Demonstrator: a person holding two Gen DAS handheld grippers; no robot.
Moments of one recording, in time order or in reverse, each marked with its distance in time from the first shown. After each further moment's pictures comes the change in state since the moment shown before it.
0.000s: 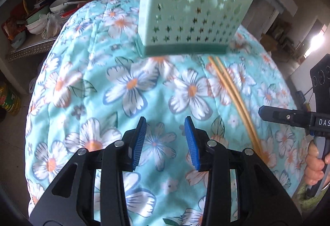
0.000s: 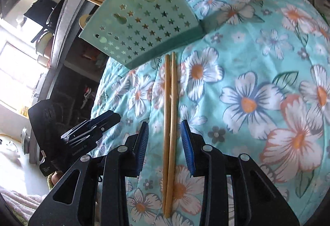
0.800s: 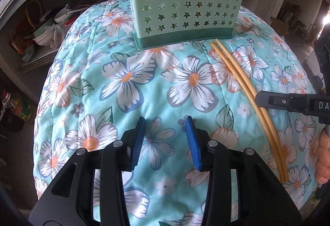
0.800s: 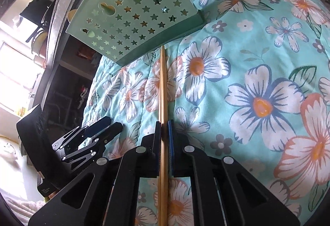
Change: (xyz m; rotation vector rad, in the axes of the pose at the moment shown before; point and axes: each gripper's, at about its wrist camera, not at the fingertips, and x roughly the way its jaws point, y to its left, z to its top) left arm 0.010 -0.031 -0.007 0.088 0.017 0.145; right arm 0.030 0.003 0.010 0.003 -0.009 -0.001
